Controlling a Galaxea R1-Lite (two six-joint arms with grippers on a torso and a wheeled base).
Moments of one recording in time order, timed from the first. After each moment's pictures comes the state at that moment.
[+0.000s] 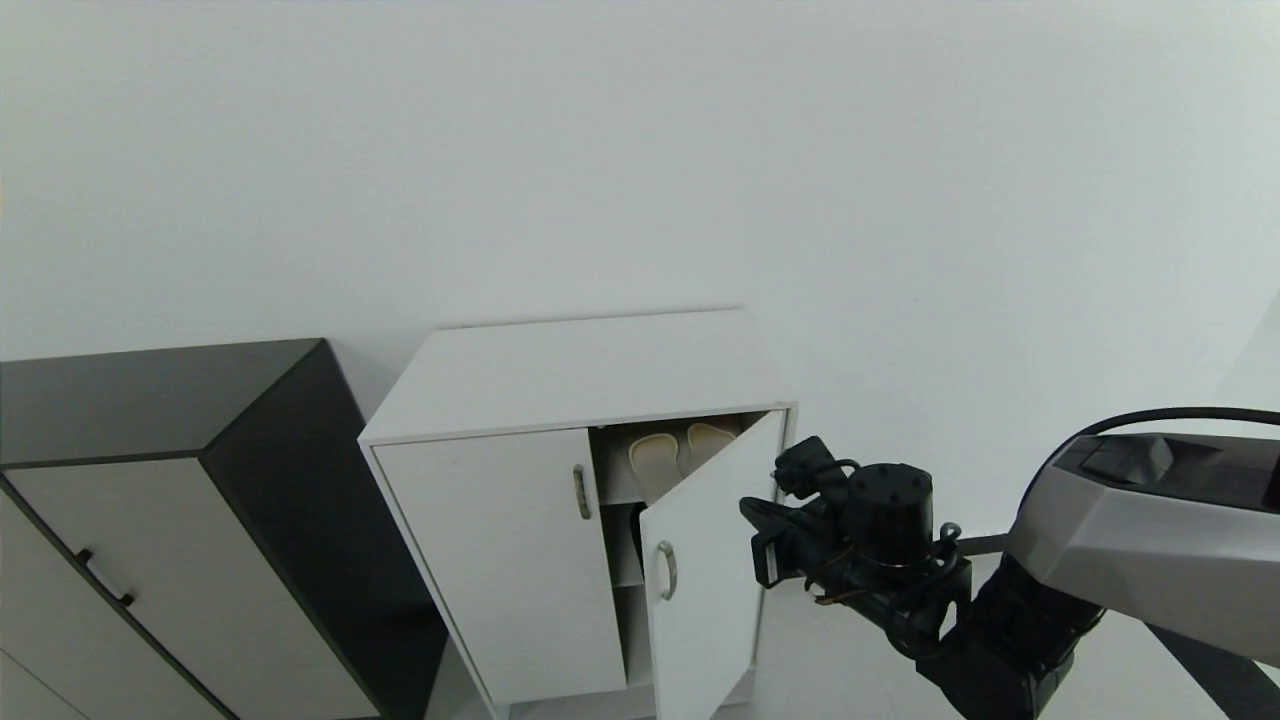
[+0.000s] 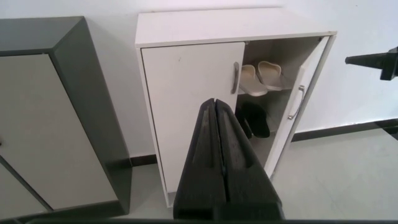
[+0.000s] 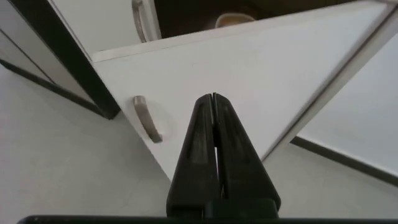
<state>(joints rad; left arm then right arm) 0.00 0.00 0.00 0.00 -0.02 -0.01 0.65 2.23 -0.76 -1.28 -0.03 0.00</state>
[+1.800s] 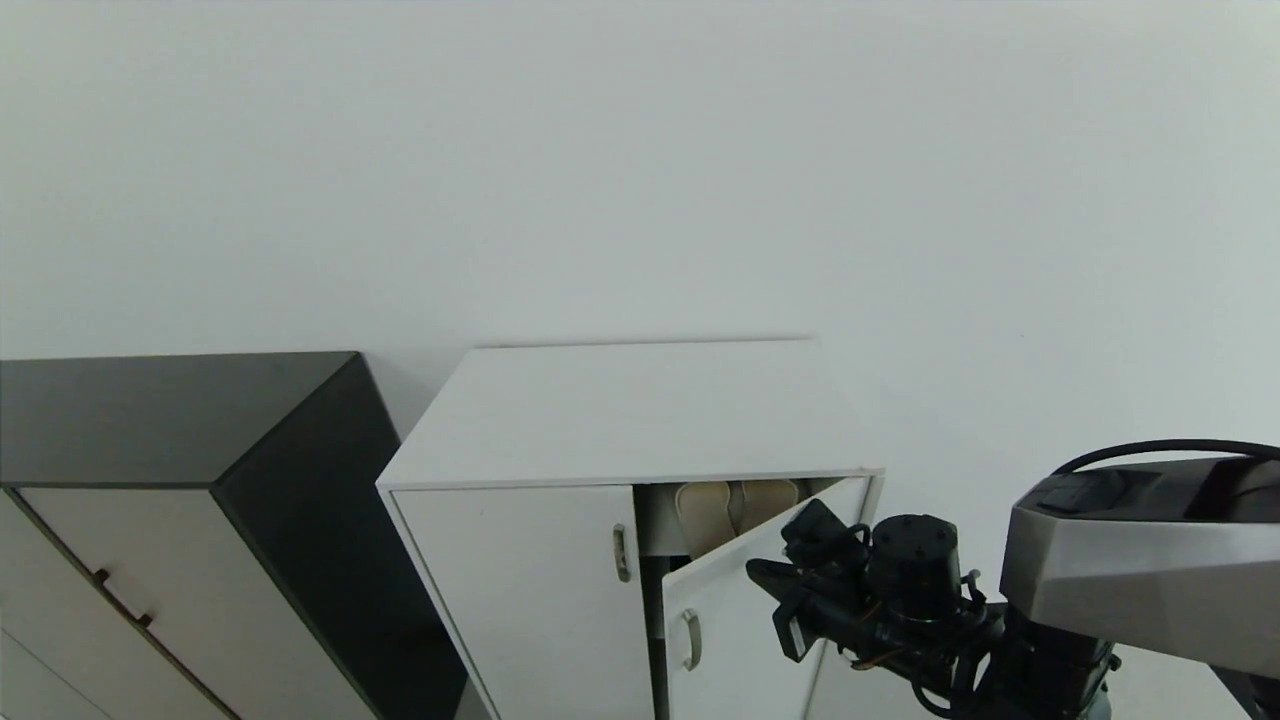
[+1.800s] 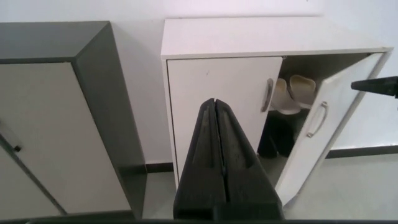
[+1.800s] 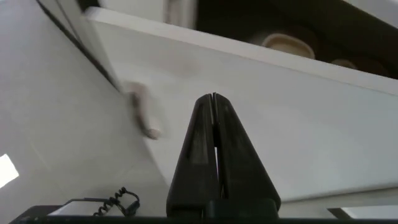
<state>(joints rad) 0.00 0.00 0.00 0.00 -0.02 -0.01 0.64 2.29 -0.57 -1.43 0.14 -0.13</state>
